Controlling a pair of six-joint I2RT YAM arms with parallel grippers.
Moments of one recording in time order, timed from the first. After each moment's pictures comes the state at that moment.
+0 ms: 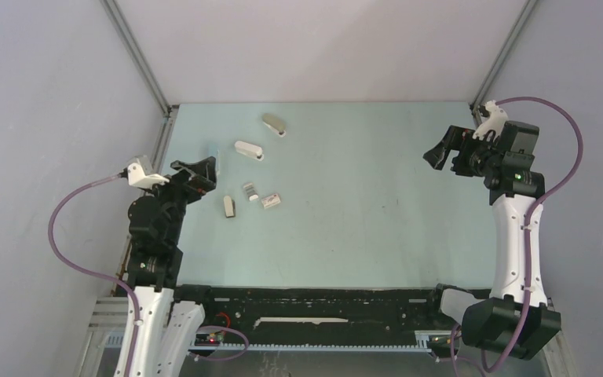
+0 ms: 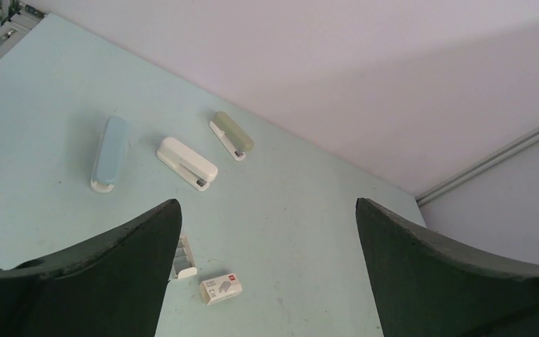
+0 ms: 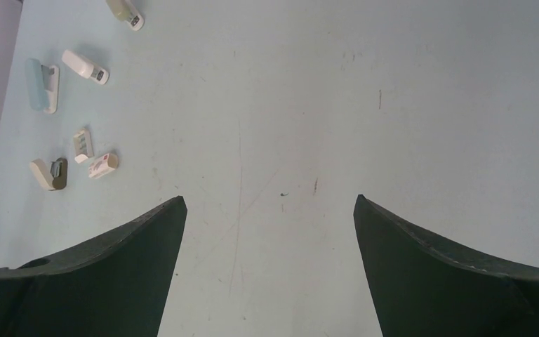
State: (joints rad) left arm -0.04 0.51 0.70 -0.16 -0.02 -0.60; right arm -0.26 1.13 1.21 -0.67 -0.52 0.11
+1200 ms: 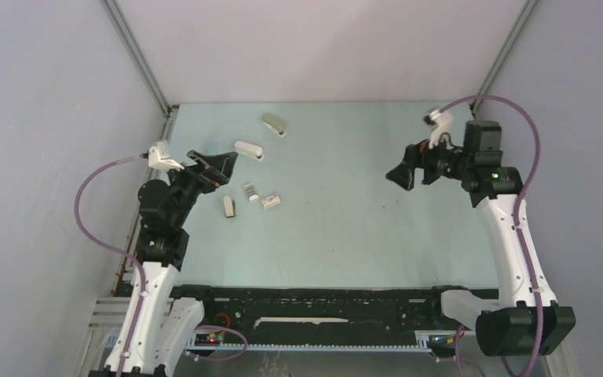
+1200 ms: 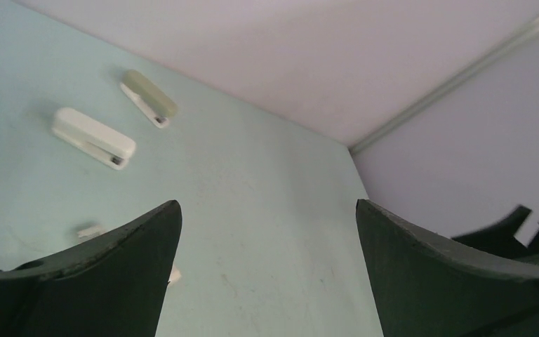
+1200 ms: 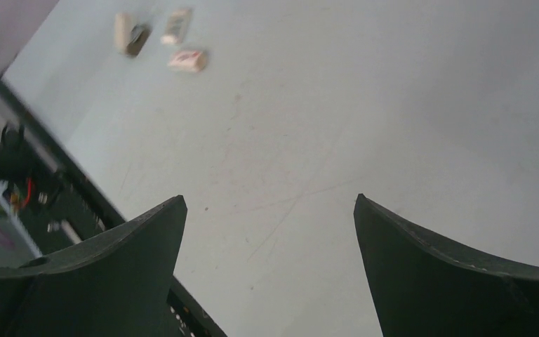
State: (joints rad) left arm -0.04 0.65 0.67 0.00 0.20 -0.71; right arm -0.05 1.13 1.22 -0.71 -0.72 -0.11
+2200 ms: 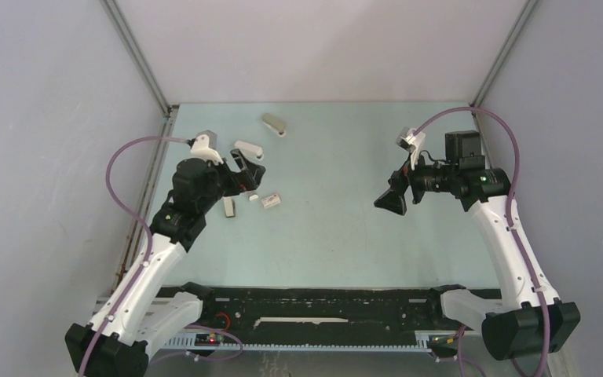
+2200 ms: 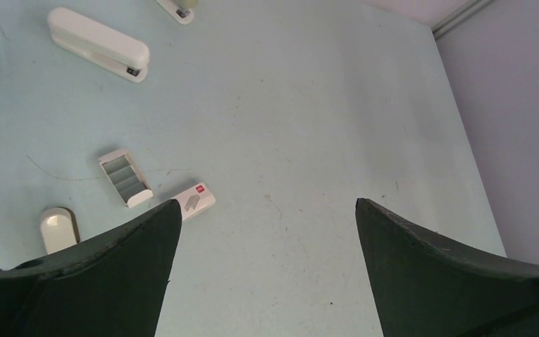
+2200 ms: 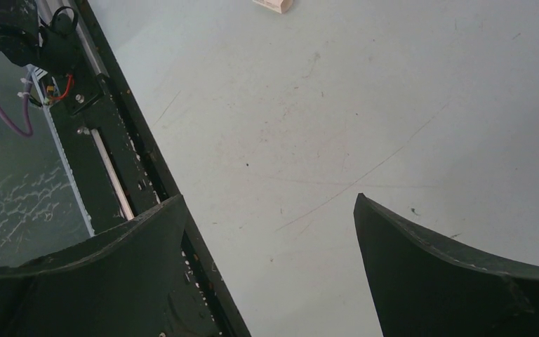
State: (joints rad) left arm -0.32 0.89 0.82 -0.25 0.06 -0.51; right arm 0.13 1.12 1.19 -0.87 -0.86 -0.40
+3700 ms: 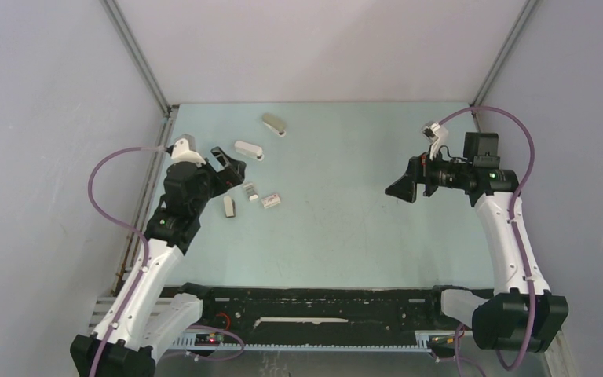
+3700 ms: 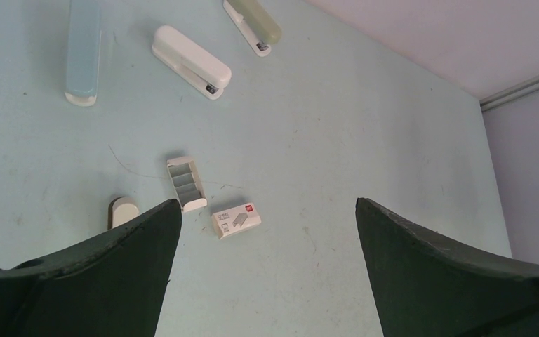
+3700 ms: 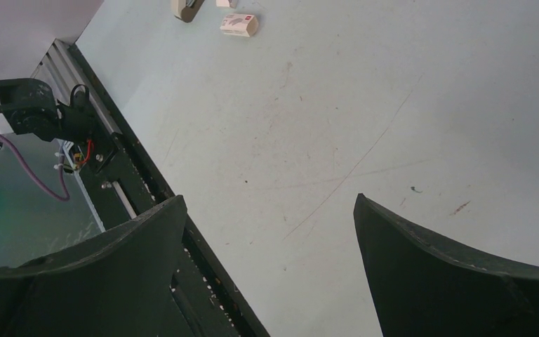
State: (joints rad) left arm -0.22 0.84 0.78 -0.26 -0.08 -0.58; right arm -0.07 1.15 1.12 -0.78 -0.95 -0.24
